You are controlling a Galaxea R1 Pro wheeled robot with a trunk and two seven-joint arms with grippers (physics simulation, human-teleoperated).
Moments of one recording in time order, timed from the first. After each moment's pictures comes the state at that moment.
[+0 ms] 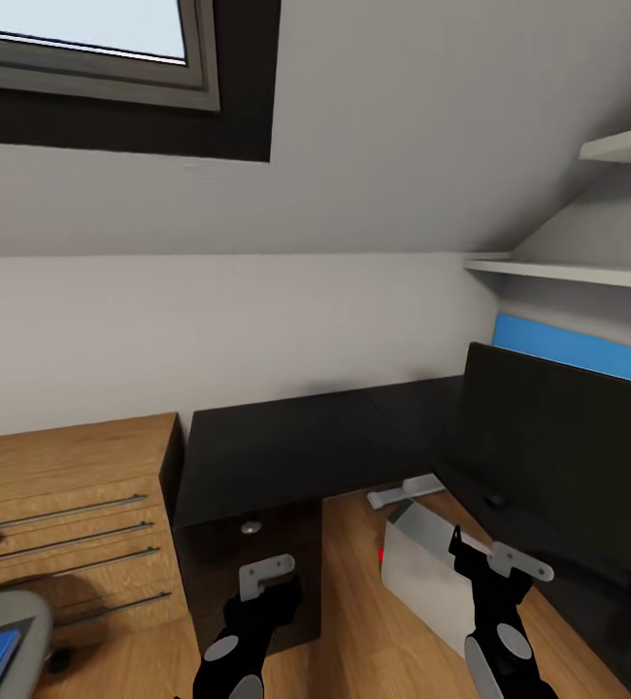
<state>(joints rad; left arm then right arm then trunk) -0.17 0.00 -0.65 -1.42 0.72 0.29 0.76 -0.16 -0.01 0.04 -1.24 -0.25 -0.05 -0.46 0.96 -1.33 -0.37</state>
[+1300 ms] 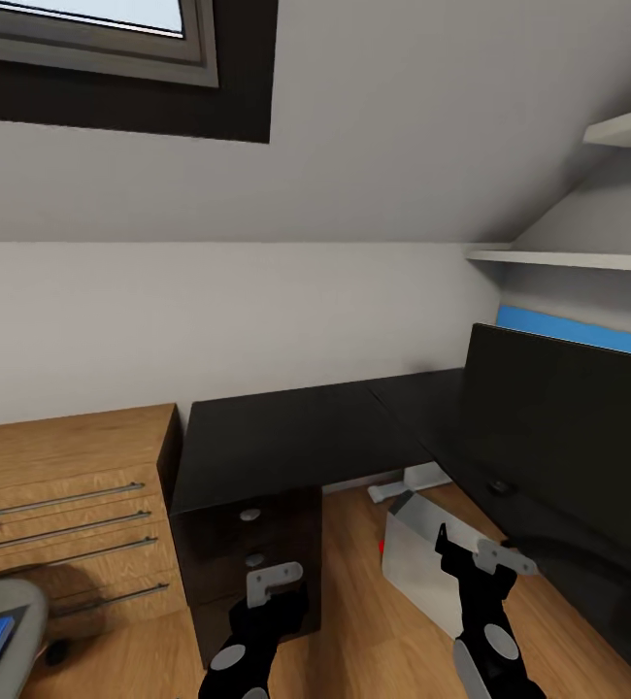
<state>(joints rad) -0.17 0.01 -0.69 -1.41 0.72 0.29 0.76 -0.16 -0.01 0.10 -1.24 -0.25 -0.06 -0.46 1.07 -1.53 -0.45</state>
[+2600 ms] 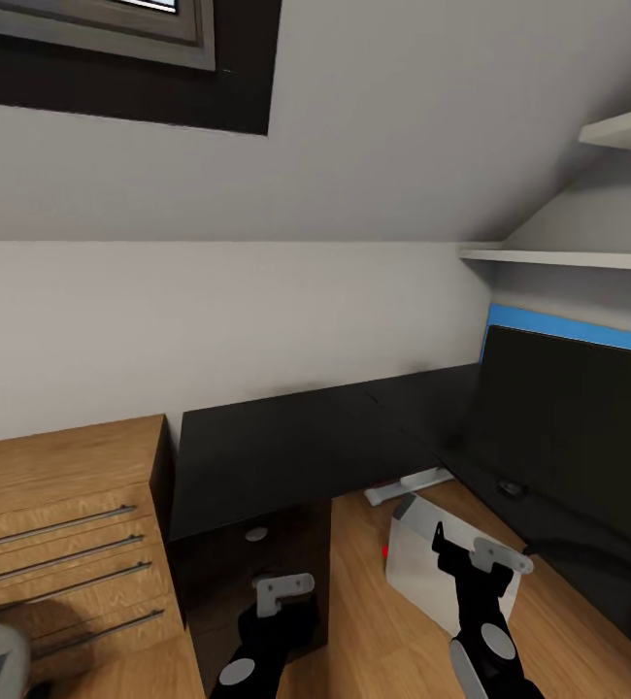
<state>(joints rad) -0.17 0.02 -0.76 -1.41 0.71 0.28 0.76 -0.16 -0.01 0.12 -1.25 -0.24 -0.07 -0.47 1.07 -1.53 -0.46</state>
